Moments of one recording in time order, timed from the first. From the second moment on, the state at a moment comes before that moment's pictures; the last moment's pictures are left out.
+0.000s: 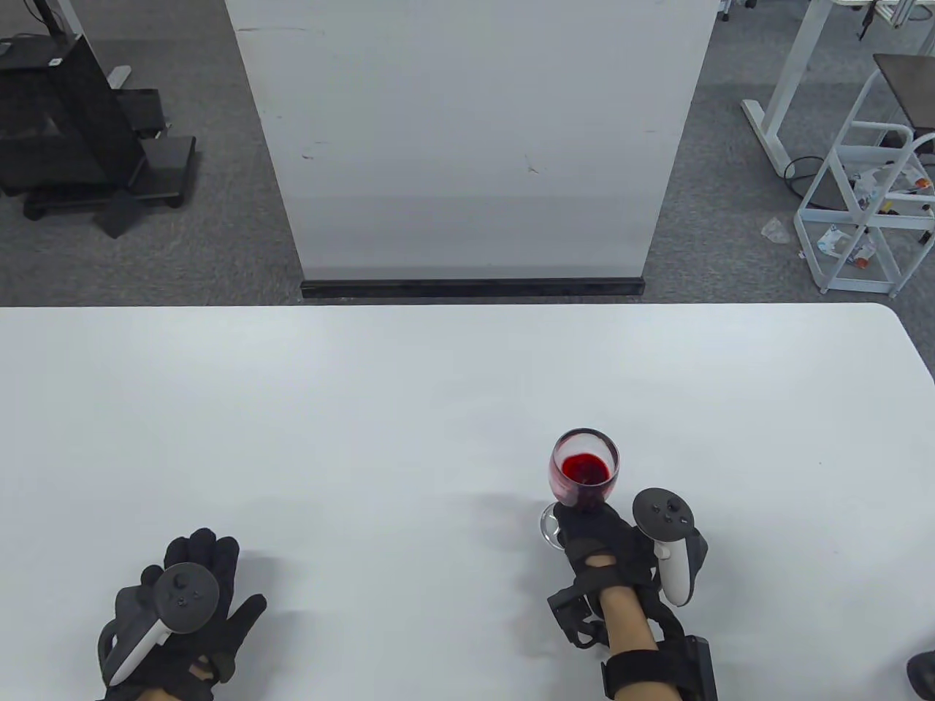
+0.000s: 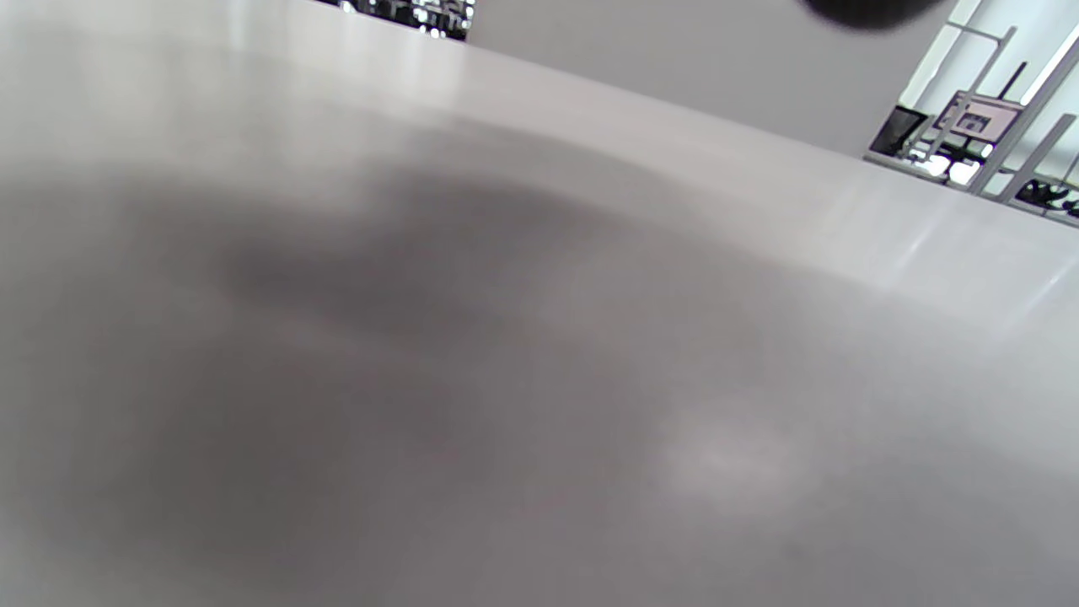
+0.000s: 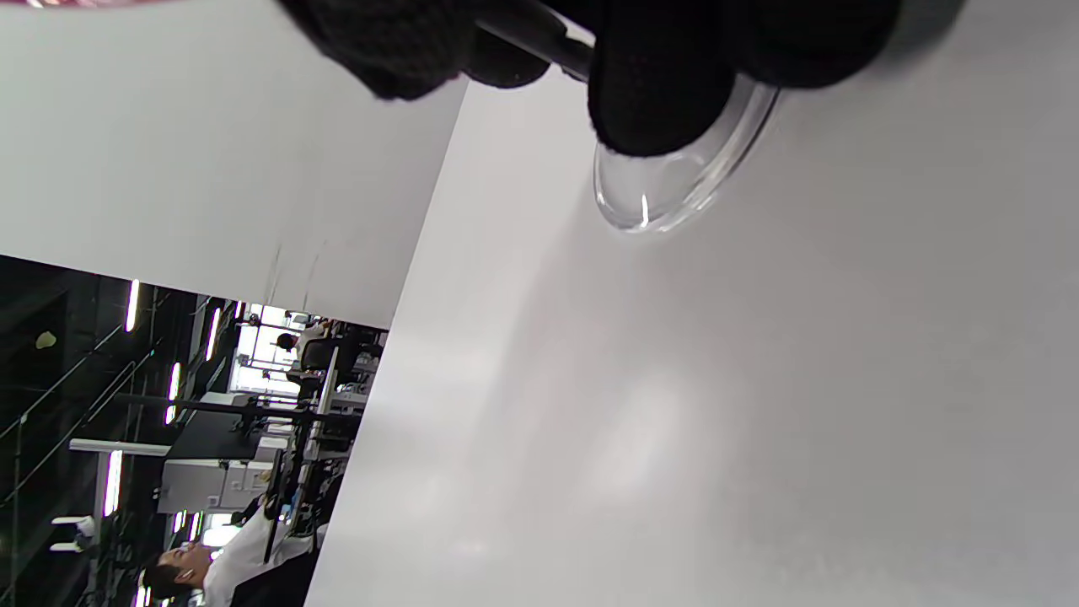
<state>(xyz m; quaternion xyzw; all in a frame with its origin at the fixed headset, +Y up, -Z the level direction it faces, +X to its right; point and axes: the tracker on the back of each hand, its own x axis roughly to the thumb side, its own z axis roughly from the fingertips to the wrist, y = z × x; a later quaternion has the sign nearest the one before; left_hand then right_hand) -0.376 -0.749 -0.250 -0.15 0.04 0.11 0.98 0.152 -0.790 -0.314 -0.14 0.13 0.78 0.60</state>
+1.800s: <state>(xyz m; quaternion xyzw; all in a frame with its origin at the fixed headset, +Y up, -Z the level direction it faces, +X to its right) -0.376 -0.751 -0.251 -0.16 0.03 0.11 0.98 0.159 -0.787 -0.311 -0.15 0.12 0.79 0.58</state>
